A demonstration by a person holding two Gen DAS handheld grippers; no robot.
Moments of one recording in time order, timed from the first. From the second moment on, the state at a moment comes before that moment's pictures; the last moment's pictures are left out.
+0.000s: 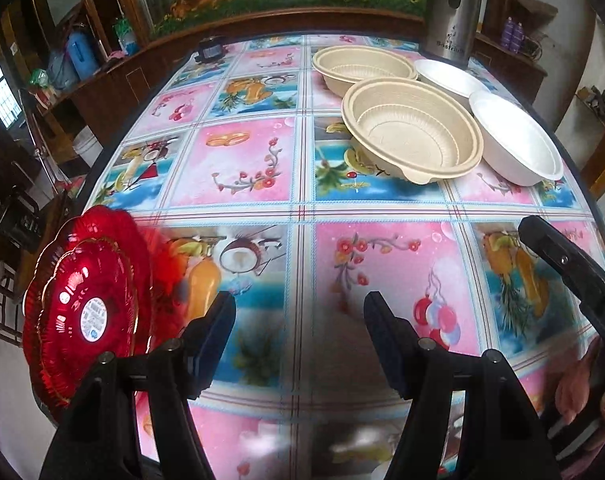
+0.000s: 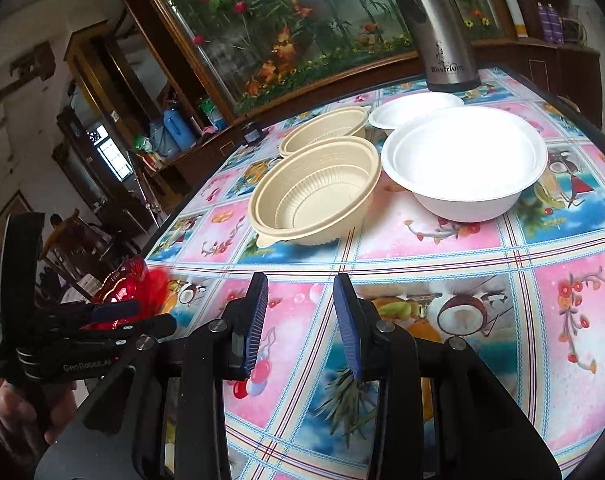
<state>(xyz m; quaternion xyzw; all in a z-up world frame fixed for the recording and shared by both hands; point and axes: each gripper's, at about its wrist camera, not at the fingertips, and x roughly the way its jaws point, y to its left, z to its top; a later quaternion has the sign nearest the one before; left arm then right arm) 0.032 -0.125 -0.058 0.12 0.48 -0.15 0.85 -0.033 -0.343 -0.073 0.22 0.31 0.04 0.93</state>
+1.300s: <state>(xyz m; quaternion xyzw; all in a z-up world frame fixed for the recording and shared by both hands) 0.178 -0.178 -0.054 0.03 0.52 -0.09 0.85 0.061 -0.397 -0.084 0.35 0.36 -0.04 0.86</state>
